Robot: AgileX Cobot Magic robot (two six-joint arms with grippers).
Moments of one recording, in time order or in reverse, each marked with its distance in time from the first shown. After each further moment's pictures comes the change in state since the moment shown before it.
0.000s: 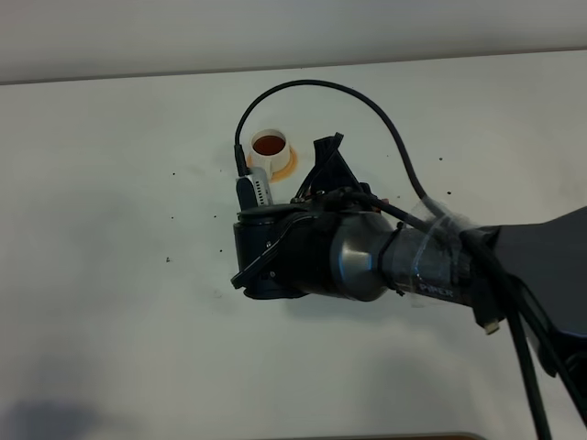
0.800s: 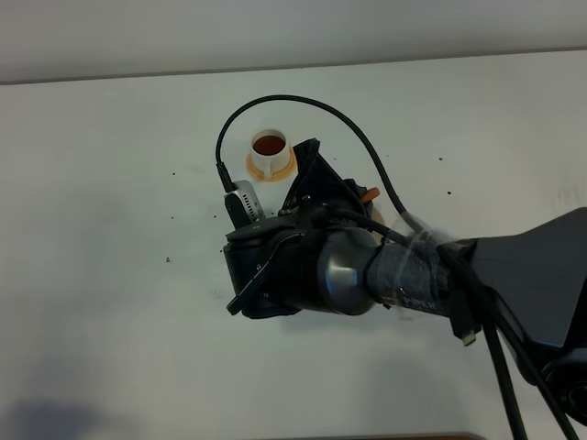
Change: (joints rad) left arm 0.000 0.000 0.000 0.000 0.000 0.000; right arm 0.023 0.028 0.000 -0.119 0.002 -0.049
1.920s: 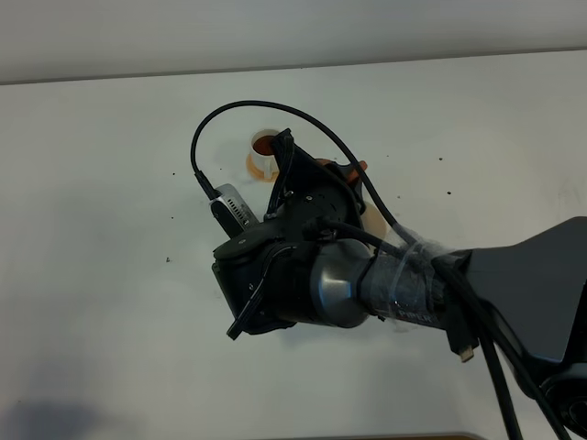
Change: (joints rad) left arm 0.000 0.000 0.000 0.000 0.000 0.001; right arm 0.028 0.000 0.000 -0.148 0.030 -0.077
